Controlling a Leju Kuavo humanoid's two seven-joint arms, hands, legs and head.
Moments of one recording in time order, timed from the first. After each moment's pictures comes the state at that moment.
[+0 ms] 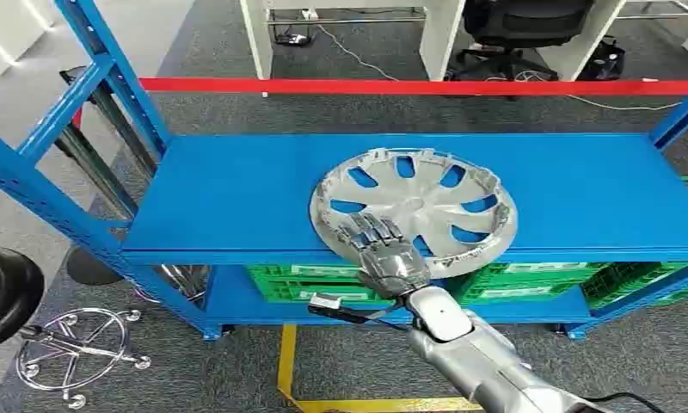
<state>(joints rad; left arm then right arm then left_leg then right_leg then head) -0.08 -0.27 0.75 -0.22 -1.18 0.14 0.20 -0.39 0.06 0.59 -0.82 1.36 -0.69 -0.04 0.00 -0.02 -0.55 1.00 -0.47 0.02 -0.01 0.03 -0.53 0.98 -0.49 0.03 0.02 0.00</state>
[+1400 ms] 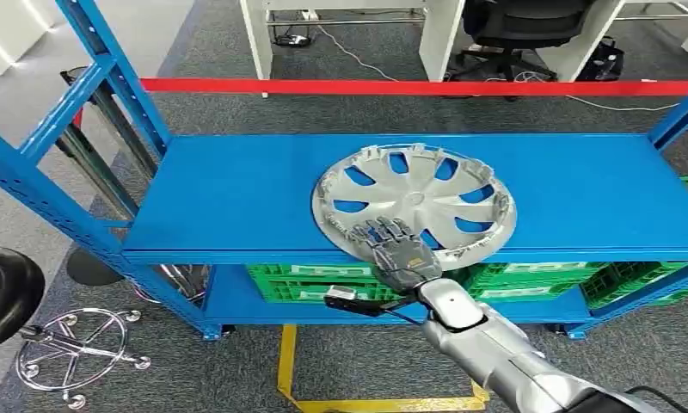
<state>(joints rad) -0.07 -0.27 0.75 -0.22 -1.16 0.15 0.20 -0.45 0.00 0.65 -0.77 1.26 -0.53 0.00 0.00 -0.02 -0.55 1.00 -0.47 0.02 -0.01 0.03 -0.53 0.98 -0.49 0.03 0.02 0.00</state>
